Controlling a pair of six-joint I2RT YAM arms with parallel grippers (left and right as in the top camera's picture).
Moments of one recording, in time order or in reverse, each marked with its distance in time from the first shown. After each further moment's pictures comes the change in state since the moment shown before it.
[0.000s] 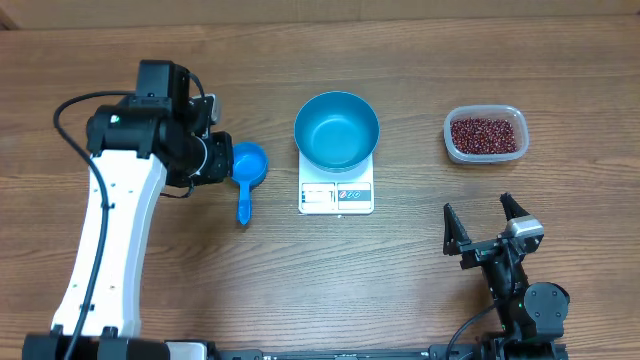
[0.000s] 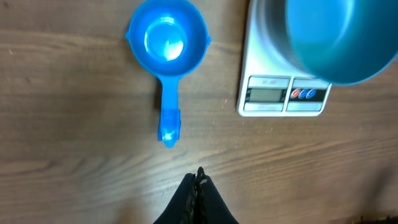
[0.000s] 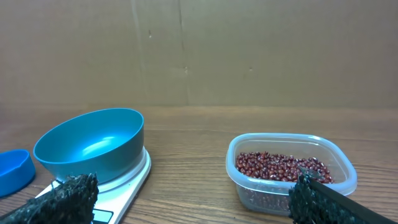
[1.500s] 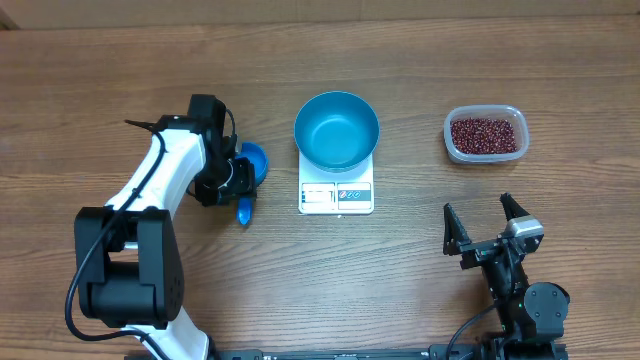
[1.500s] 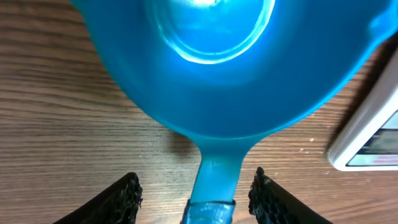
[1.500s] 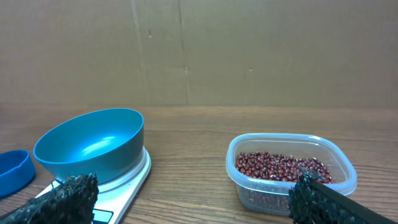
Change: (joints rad) left arm -0.007 0.310 -0.263 0.326 -0.033 -0.033; right arm 0.000 0.000 0.000 0.000 0.000 0.001
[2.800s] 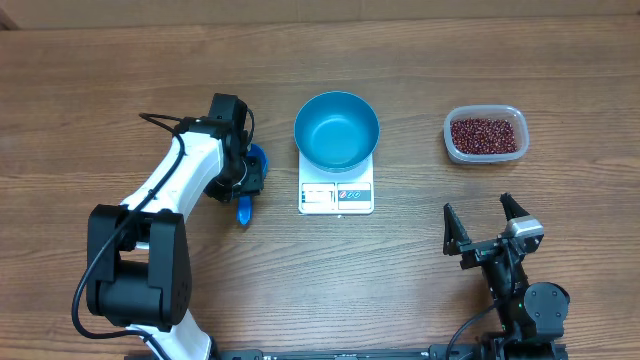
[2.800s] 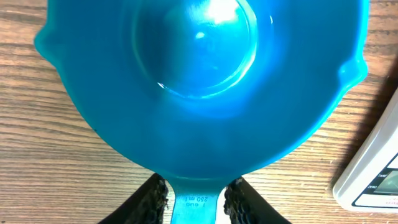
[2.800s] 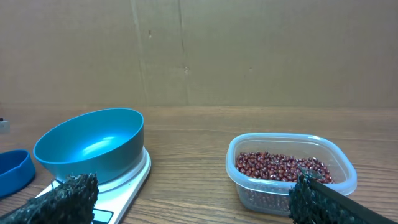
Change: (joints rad) left arm -0.087 0.000 -0.013 0.090 -0.123 -0.079; right arm 0.000 0.000 0.000 0.000 0.000 -0.001
